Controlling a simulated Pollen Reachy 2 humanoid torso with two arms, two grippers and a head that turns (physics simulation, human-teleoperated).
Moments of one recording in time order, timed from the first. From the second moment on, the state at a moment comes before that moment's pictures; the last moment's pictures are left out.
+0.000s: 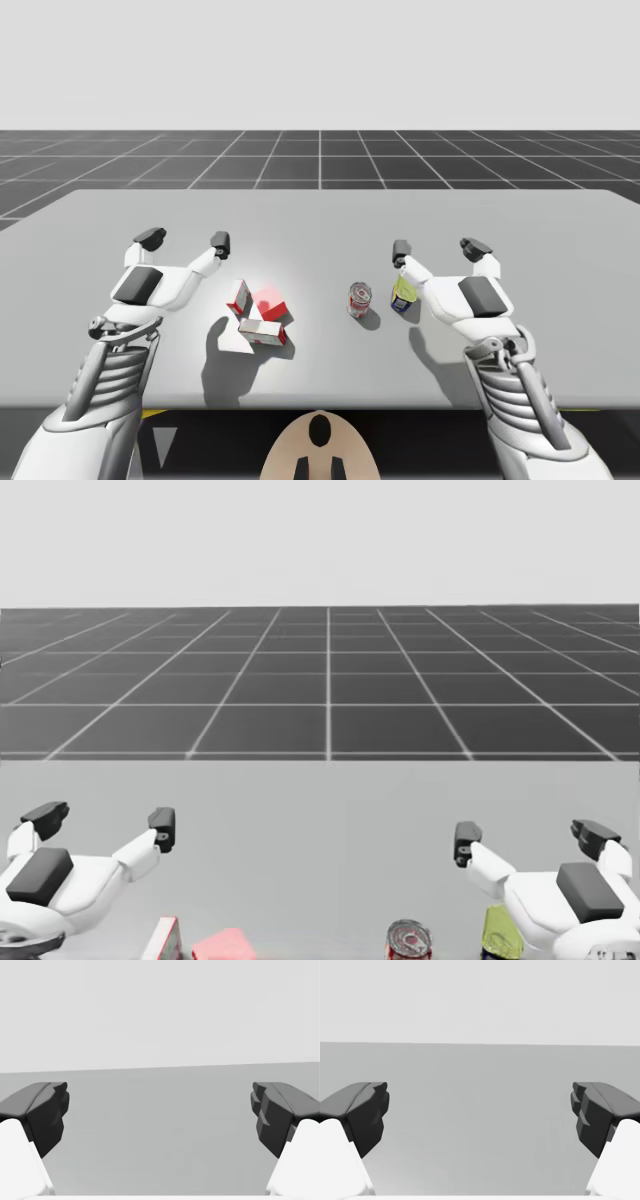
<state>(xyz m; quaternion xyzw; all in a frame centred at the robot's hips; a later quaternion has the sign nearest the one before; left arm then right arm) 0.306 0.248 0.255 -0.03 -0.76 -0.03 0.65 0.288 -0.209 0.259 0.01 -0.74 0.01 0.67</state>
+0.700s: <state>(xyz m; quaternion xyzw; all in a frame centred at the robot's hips) 0.308 0.244 0.252 -0.02 -0.76 -0.04 0.65 0.287 -0.205 0.257 0.00 -0.74 0.03 0.67</state>
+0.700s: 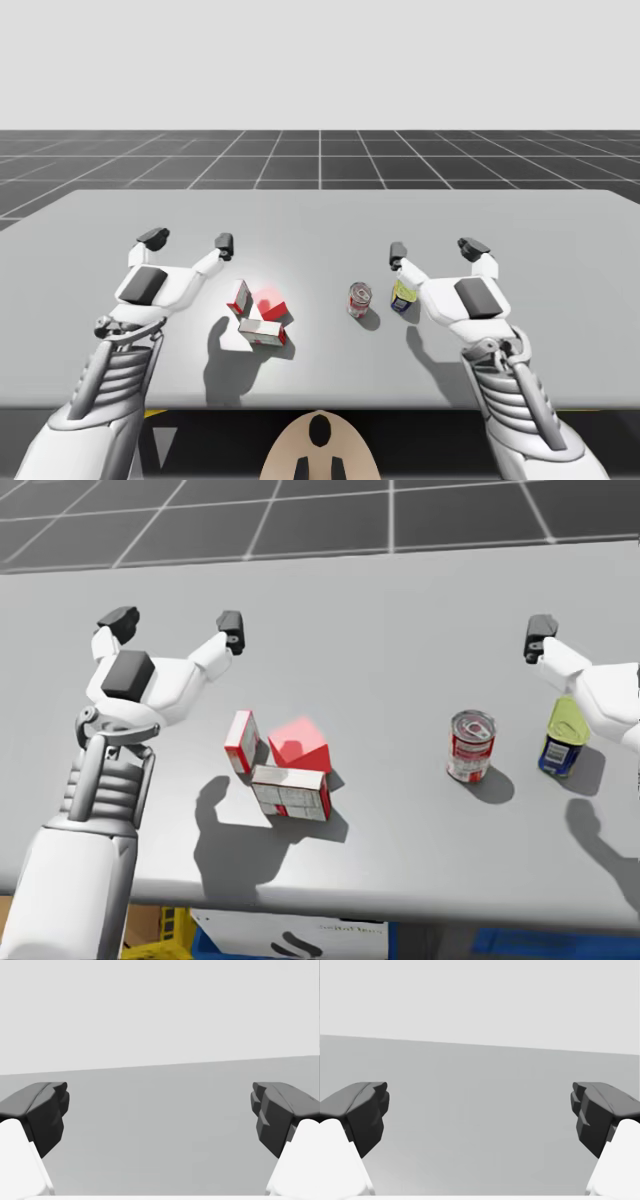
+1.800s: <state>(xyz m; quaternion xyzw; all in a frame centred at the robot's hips) 0.318 0.226 0.253 -0.13 -0.49 -0.28 0.81 0.285 -0.202 0.253 -0.02 -0.74 0.04 0.67</state>
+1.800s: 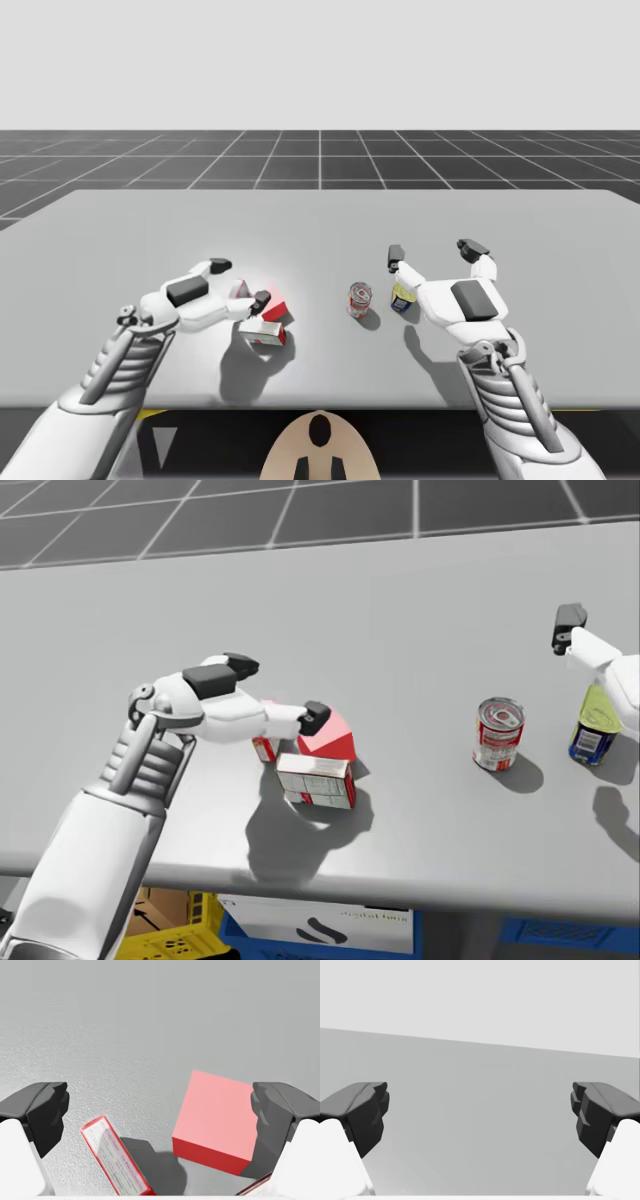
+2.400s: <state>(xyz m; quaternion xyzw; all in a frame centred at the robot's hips) 0.343 0.186 0.227 -0.15 -0.43 -0.34 0.82 0.285 -0.203 0.253 -0.02 -0.74 0.04 0.67</state>
